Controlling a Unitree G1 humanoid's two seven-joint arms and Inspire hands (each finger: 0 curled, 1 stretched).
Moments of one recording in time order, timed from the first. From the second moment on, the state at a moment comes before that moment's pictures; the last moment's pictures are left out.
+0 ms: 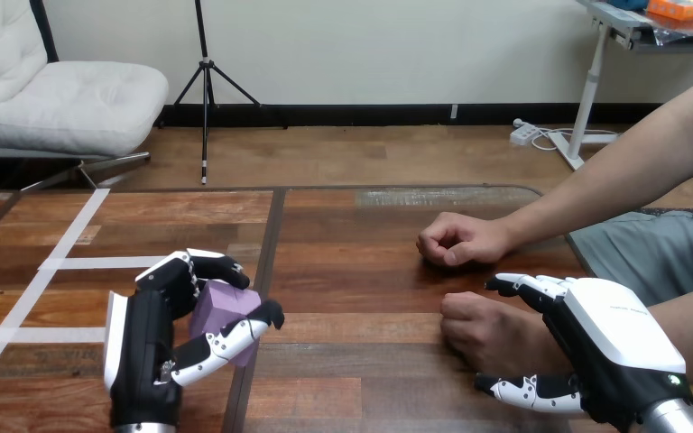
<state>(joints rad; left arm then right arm) -0.05 0.15 -0.06 0.80 -0.06 -1.06 0.12 0.27 -0.48 0.03 -0.21 -0.68 -0.14 0.07</state>
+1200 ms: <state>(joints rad) -0.03 0.03 0.02 0.72 -0.23 -1.01 -0.16 0.27 -0.48 0.03 -0.21 -0.69 -0.12 0.07</state>
